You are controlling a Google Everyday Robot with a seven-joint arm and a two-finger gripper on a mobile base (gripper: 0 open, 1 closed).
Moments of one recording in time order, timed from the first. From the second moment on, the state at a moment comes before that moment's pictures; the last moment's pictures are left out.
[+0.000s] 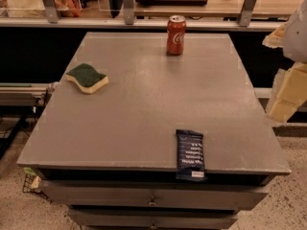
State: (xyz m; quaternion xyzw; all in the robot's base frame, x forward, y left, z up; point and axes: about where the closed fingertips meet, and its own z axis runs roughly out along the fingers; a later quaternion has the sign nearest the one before) arm 0.438 -0.216 0.977 -0.60 0.78 -0.04 0.16
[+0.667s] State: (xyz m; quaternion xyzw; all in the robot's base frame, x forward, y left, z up) arm 0.455 -0.213 0.976 -0.60 0.78 -0.04 0.18
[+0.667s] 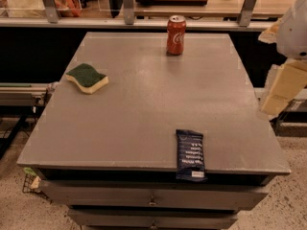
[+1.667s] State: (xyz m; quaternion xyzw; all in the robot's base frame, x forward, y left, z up) arm 0.610 -0.193 0.959 -0.50 0.79 0.04 0.35
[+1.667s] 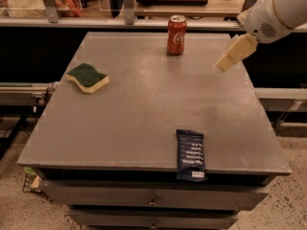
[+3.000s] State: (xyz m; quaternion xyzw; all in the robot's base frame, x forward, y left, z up) arm 0.650 -0.161 0.944 -0.45 0.77 0.11 0.43
